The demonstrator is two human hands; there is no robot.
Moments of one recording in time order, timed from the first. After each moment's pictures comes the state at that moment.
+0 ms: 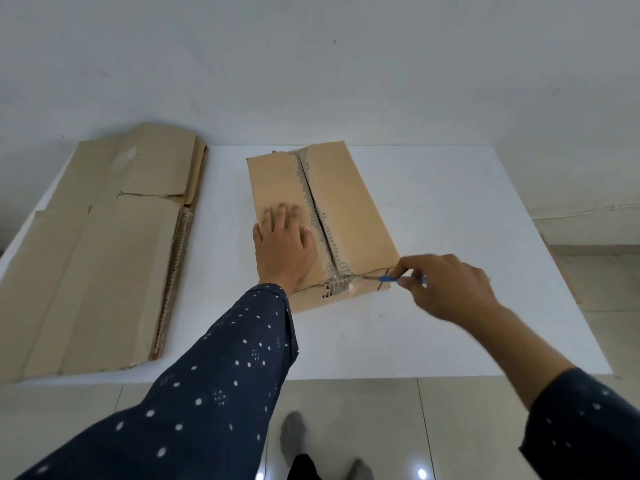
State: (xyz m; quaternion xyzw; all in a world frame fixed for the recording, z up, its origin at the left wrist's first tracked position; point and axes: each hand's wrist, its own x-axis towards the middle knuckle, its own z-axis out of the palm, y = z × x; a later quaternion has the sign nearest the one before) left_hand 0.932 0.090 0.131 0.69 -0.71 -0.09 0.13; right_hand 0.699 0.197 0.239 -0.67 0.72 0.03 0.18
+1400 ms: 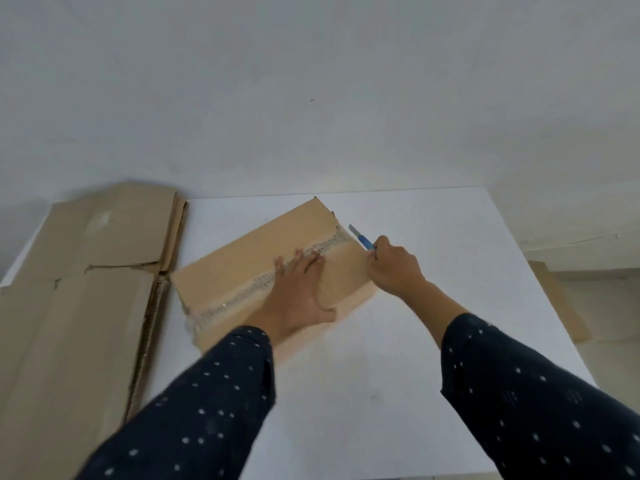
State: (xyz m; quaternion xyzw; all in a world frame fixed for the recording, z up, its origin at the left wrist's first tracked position) left_hand 0.895 0.019 0.153 0.53 -0.82 -0.20 0.01; right_hand 0.697 0.018 0.209 -0.60 0.75 -0.06 0.27
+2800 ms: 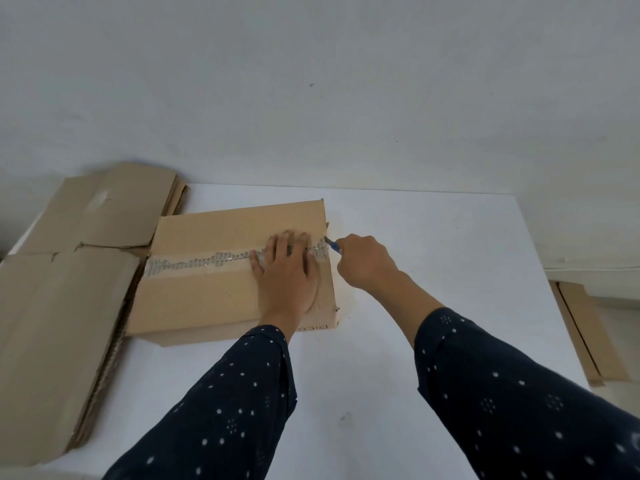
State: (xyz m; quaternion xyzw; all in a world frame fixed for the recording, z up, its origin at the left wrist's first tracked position) left_hand 0.834 0.000 0.136 0.75 -0.64 -0.08 0.15; right_hand 0.694 -0.030 0.198 -0.69 0.66 -0.01 0.28
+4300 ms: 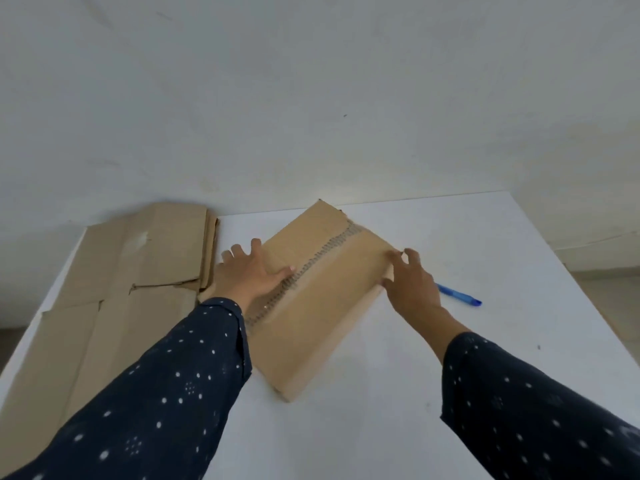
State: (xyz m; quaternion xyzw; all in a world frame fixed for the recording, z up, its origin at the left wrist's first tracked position) left_hand 1.033 -0.047 0.189 0.71 -0.69 -0.14 -0.08; right_hand 0.758 0.031 0.188 -0.59 0.78 -0.07 0.19
